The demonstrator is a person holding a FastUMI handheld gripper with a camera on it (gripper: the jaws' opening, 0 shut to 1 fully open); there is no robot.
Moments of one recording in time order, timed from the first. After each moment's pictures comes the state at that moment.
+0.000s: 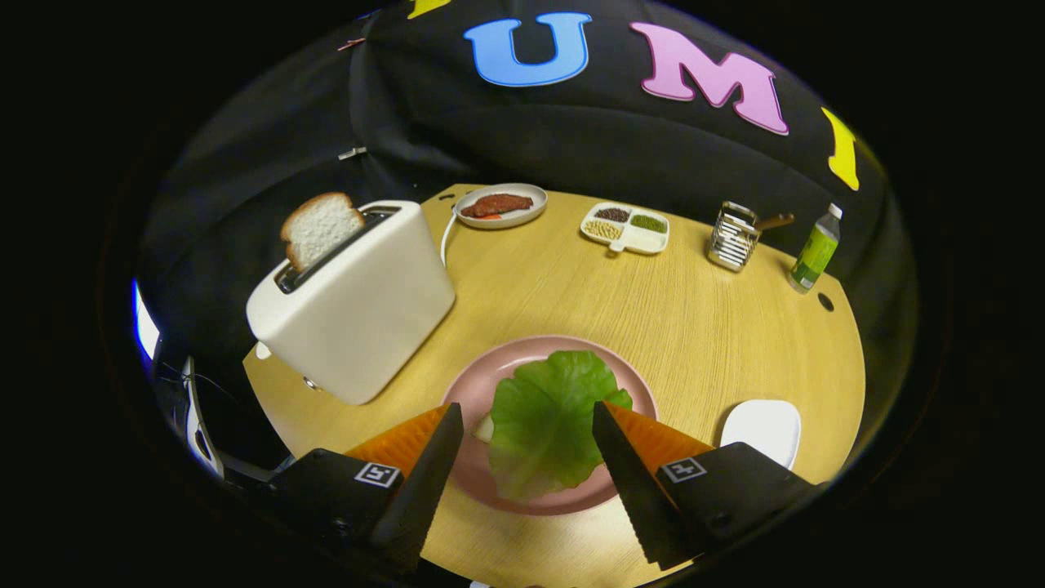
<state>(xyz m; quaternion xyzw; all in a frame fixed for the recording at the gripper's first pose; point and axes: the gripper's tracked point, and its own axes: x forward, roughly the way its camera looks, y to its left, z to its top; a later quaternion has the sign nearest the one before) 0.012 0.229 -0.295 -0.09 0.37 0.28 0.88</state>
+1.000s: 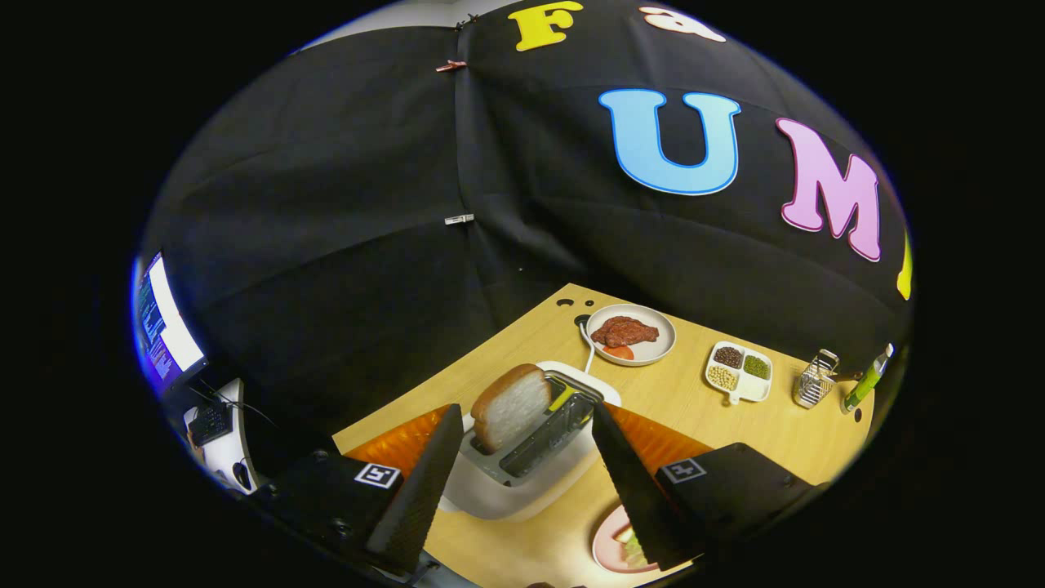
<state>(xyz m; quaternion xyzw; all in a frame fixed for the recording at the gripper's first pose) -0.002 0.447 -0.170 -0.07 0.27 0.40 0.87</state>
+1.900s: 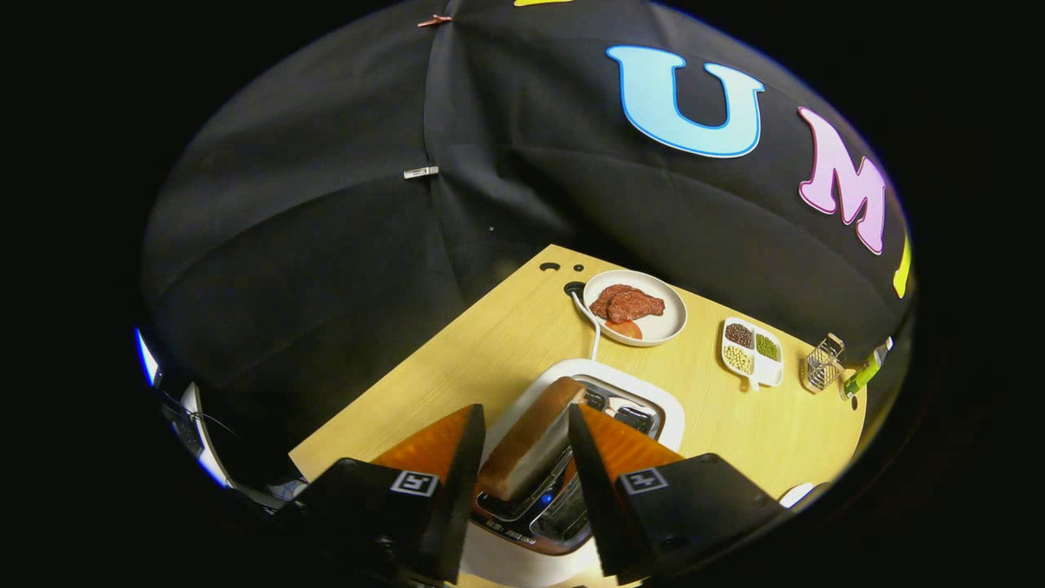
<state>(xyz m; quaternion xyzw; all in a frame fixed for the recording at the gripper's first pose) 0.038 0.518 -0.249 -0.12 0.33 0.32 0.88</state>
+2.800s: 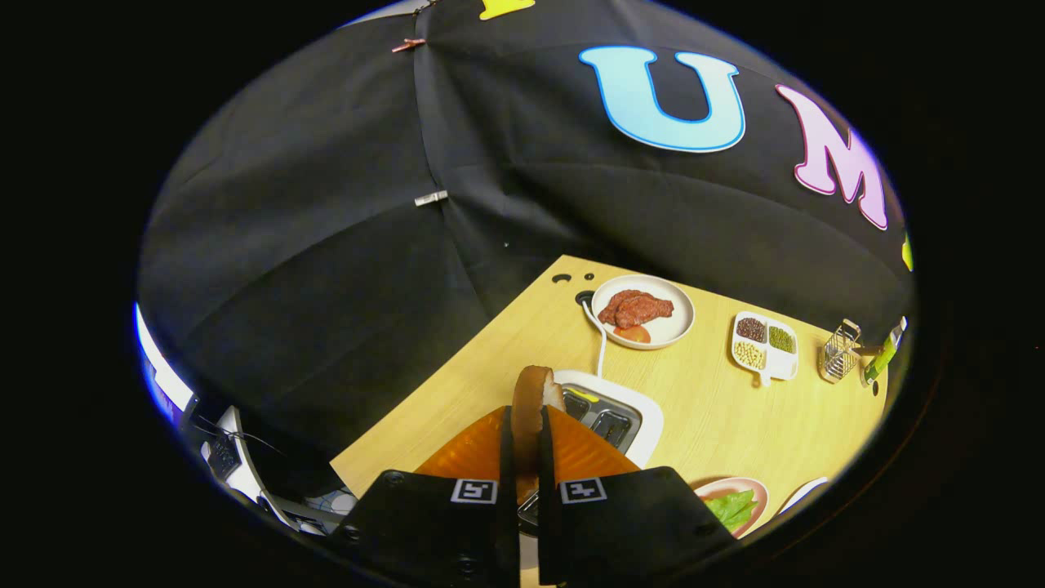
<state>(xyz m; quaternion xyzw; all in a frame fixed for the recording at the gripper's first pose) 0.042 0.495 -0.194 -0.04 0.33 0.36 0.87</state>
